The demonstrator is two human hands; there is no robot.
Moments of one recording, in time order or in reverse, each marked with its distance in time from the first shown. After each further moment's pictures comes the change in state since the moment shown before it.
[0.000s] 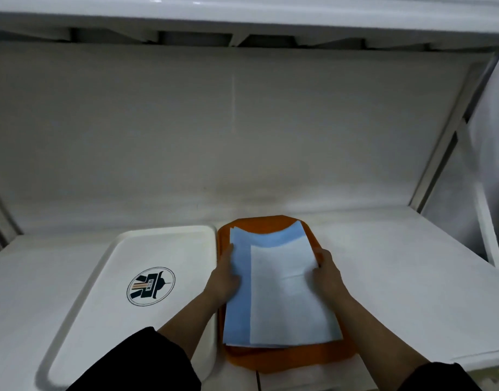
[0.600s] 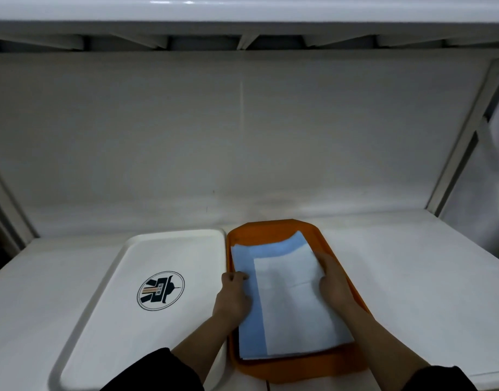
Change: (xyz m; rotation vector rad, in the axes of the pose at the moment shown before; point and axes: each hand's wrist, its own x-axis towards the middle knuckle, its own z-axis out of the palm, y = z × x) left_hand -0.004 -0.018 0.019 0.384 0.037 -0.035; right_hand 0.024 0.026 0.020 -0.061 -0.011 -0.175
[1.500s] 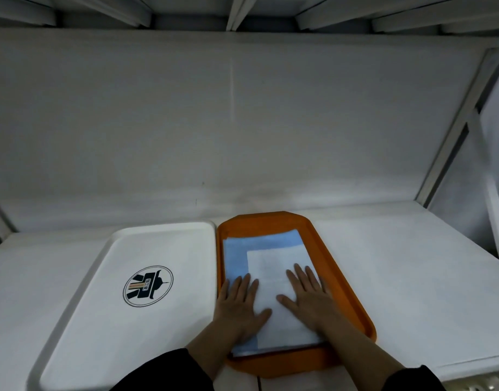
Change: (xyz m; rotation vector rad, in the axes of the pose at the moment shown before) left_hand -0.001 -0.005 0.043 0.649 -0.227 0.183; right_hand -0.022 0.024 0.031 -0.749 -0.399 -0.105
